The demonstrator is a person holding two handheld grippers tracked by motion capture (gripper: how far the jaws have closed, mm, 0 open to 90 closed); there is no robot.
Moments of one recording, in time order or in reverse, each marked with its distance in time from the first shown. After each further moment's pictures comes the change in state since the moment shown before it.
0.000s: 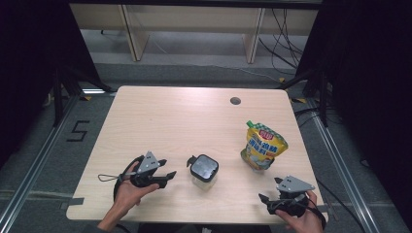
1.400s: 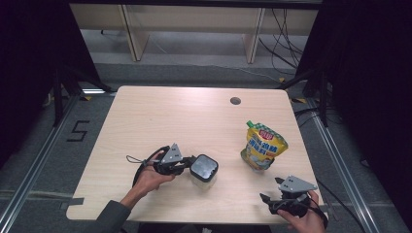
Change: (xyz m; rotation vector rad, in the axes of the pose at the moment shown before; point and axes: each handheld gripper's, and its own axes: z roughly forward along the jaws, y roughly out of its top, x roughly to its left) left arm 0.000 0.033 0.061 -0.008 -0.148 0.241; right arm -0.003 -0.001 -0.003 -0.013 0.014 0.001
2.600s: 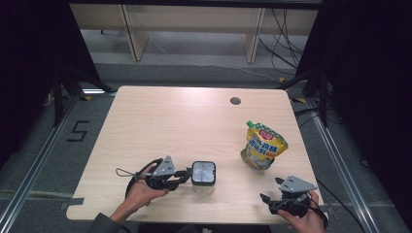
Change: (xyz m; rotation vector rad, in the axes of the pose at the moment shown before) left arm -0.037 -0.013 -0.032 0.030 -0.054 -0.097; right arm 0.000 -0.001 0.001 0.002 0.006 0.004
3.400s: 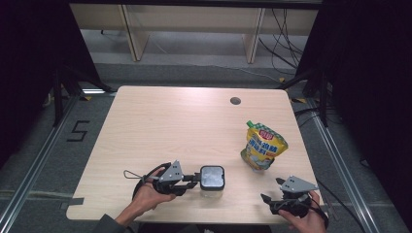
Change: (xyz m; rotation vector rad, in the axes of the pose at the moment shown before) left arm -0.016 0.007 0.012 -0.032 -0.076 0.032; right arm -0.003 -0.003 0.000 -0.003 0.008 -0.007
